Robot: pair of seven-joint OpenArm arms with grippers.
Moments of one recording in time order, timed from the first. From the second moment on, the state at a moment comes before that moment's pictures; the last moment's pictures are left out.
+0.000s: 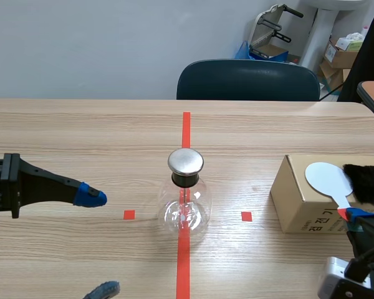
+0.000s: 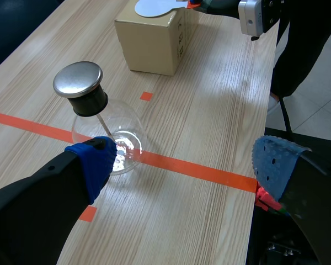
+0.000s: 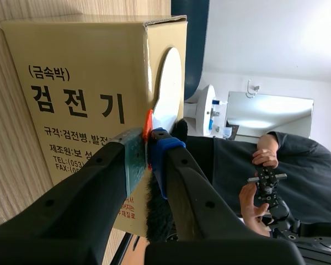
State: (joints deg) left arm 37.0 -63.0 15.8 119.5 -12.5 -22.5 -17.4; right arm -38.3 16.4 9.6 86.7 -70.5 -23.7 23.0
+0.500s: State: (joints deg) left arm 37.0 -63.0 15.8 119.5 -12.5 -22.5 -17.2; right arm -38.3 16.4 9.6 86.7 -70.5 -23.7 23.0
